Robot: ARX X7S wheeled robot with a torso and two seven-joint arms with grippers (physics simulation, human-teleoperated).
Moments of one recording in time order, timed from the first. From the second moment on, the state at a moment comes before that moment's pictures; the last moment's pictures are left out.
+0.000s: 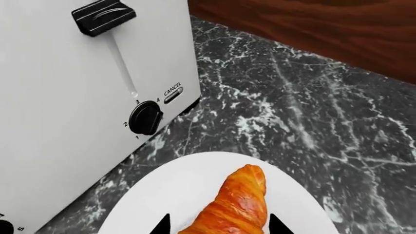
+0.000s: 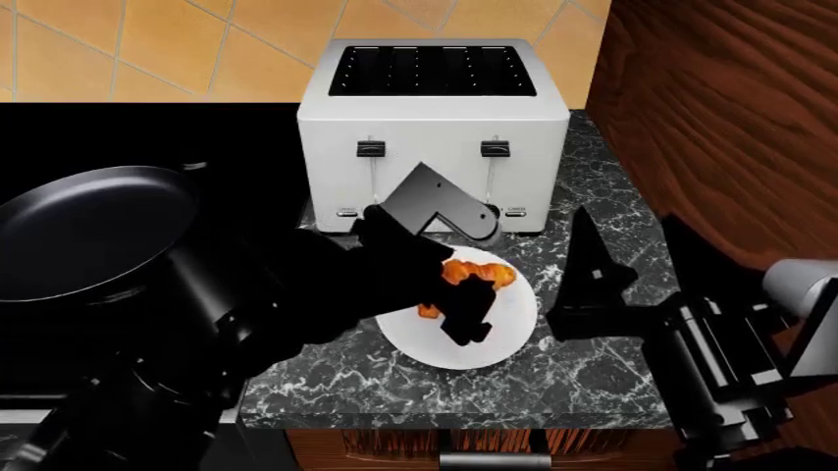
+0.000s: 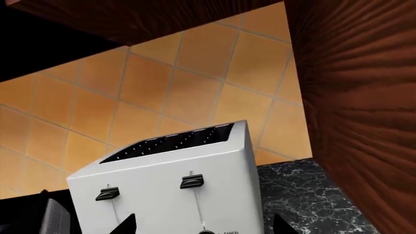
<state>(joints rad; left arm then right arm) -1.09 -0.21 0.66 0.02 -0.83 -1.20 0.02 0.26 0.34 0.20 -0.90 0.95 0.83 0.41</state>
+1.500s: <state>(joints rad) -1.19 -0.35 0.09 0.21 -1.35 -1.46 -0.51 0.30 0.41 0.12 -0.93 0.94 0.81 0.44</state>
